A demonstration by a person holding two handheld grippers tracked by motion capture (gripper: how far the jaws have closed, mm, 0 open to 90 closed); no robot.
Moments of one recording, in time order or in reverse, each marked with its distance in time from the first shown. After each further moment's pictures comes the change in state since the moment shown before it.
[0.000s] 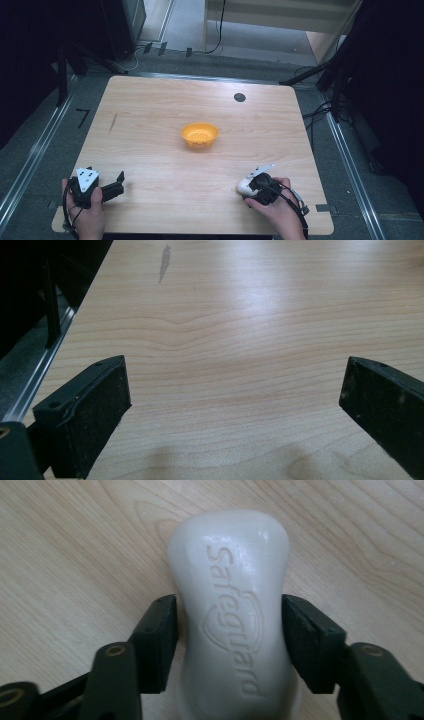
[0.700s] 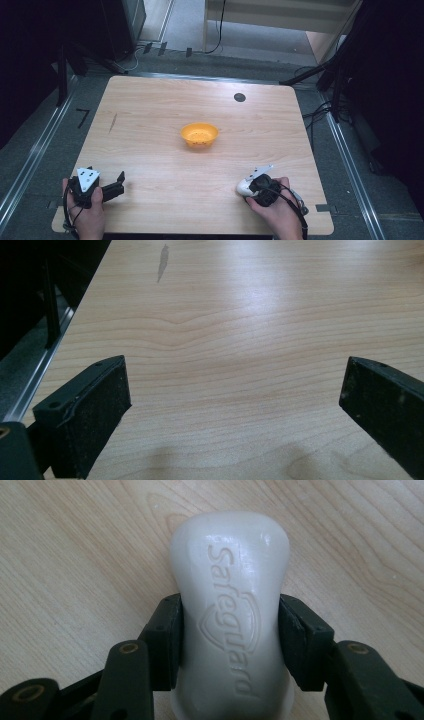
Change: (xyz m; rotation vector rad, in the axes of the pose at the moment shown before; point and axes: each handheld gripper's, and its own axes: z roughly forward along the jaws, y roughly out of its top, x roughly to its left) left arm 0.000 0.000 0.000 0.007 -0.005 0.010; right arm 0.000 -0.001 -0.001 -0.013 0.023 -0.071
